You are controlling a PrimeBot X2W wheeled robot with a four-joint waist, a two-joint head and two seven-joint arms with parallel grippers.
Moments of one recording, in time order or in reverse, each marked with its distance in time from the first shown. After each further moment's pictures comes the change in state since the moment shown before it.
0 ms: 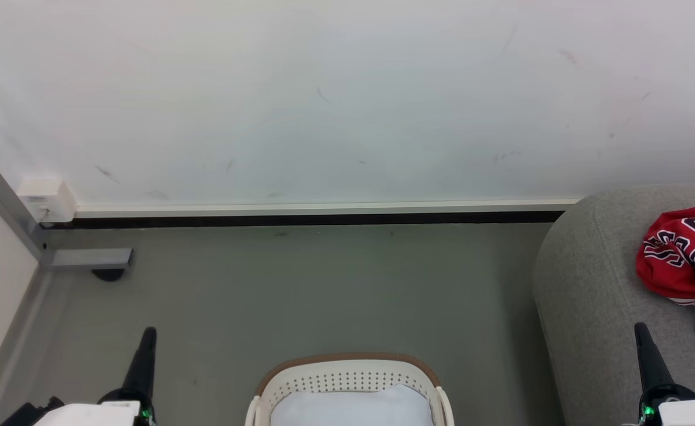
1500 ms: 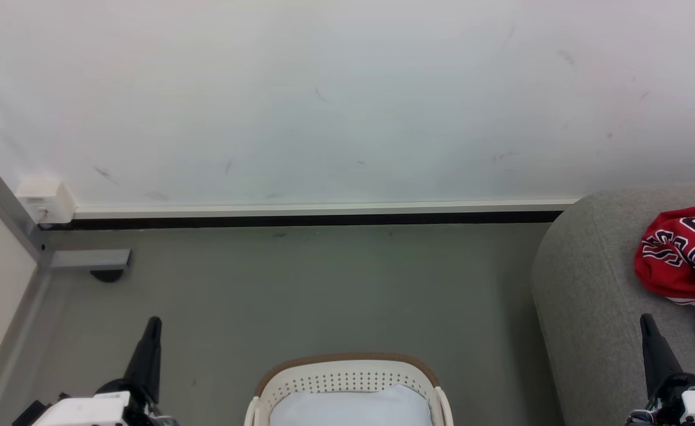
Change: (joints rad) left arm -0.030 -0.026 0.022 0.007 -0.191 0.000 0.061; right arm -0.036 0.008 -0.045 0.020 0.206 0.000 0.067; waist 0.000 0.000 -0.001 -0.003
